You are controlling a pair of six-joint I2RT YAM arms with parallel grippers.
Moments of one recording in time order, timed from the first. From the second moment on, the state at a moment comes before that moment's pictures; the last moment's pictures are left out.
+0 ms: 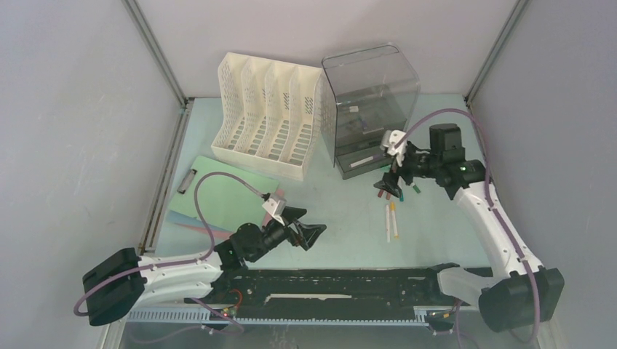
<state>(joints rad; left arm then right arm) -1.06 0.91 0.13 0.77 -0.18 -0.43 0.24 1.15 1.07 -0.60 -0.72 -0.80</state>
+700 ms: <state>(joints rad) -1.04 1.07 0.15 0.86 -0.09 -0.58 0.03 0.99 0.91 -0.82 -0.85 -0.62</state>
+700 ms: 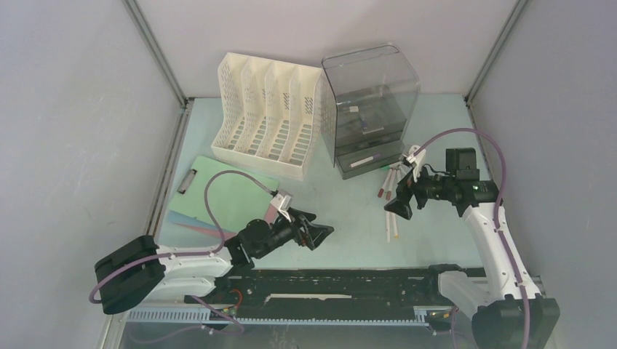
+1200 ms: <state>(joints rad) -1.04 1.08 0.18 0.88 -0.09 -0.64 0.03 1.00 0.87 -0.80 -0.76 -0.60</state>
